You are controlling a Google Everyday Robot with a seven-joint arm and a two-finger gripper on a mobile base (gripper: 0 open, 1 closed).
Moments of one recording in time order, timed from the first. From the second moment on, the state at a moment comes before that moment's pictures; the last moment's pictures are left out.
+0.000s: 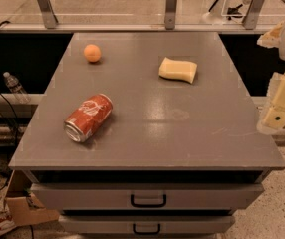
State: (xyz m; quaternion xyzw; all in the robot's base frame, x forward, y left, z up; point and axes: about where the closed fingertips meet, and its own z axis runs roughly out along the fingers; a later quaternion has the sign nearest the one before) arm 0.438 -0.214 0.987 -0.60 0.78 -0.05 0.18
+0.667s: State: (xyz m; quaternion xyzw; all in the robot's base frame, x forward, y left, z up) arm 0.464 -0.230 0.982 -0.57 0.79 -0.04 0.21
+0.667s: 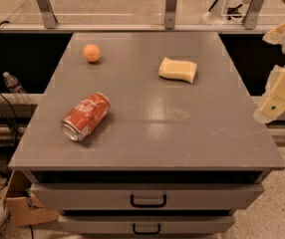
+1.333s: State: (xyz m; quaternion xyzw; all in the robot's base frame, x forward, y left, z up) arm 0.598 -0.273 0.919 -0.44 0.85 0.04 0.30
